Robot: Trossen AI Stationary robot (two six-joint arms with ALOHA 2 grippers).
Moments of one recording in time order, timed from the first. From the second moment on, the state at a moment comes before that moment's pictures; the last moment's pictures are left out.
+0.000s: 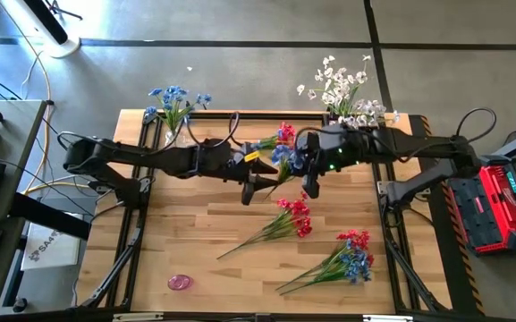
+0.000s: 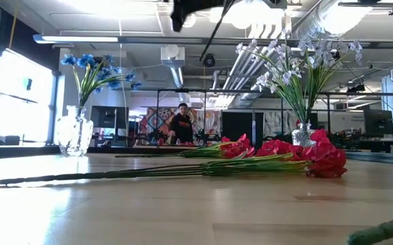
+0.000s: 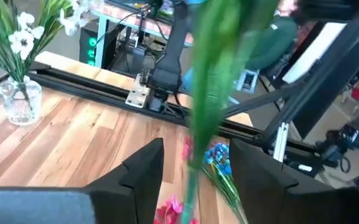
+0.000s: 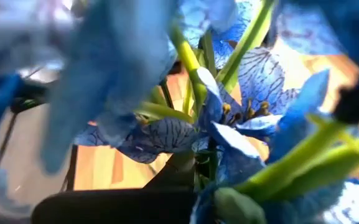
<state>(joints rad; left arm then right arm) 0.00 1.49 1.14 0.13 0.04 -0.31 0.03 1.35 1.49 -0.72 0.00 0.34</state>
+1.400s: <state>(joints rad) 0.05 1.40 1.14 0.06 -0.28 -0.25 -0.05 1.22 1.48 -0.82 0.18 0.42</state>
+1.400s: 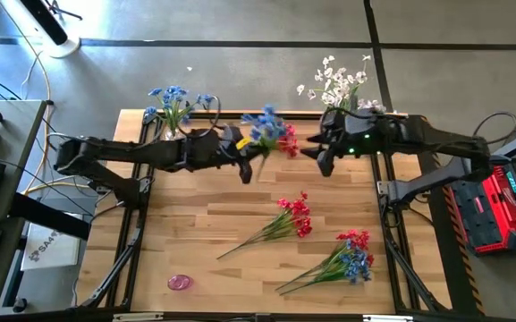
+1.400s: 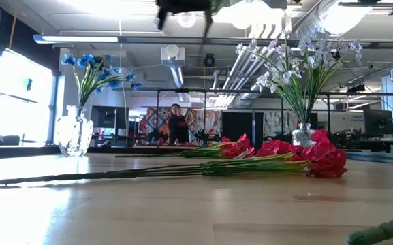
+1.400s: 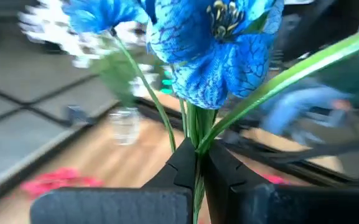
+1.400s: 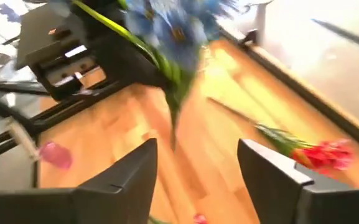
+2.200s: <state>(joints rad) 0.02 0.58 0.66 -0.05 -0.83 0.02 0.00 1.21 1.39 -0.89 0.32 0.42</state>
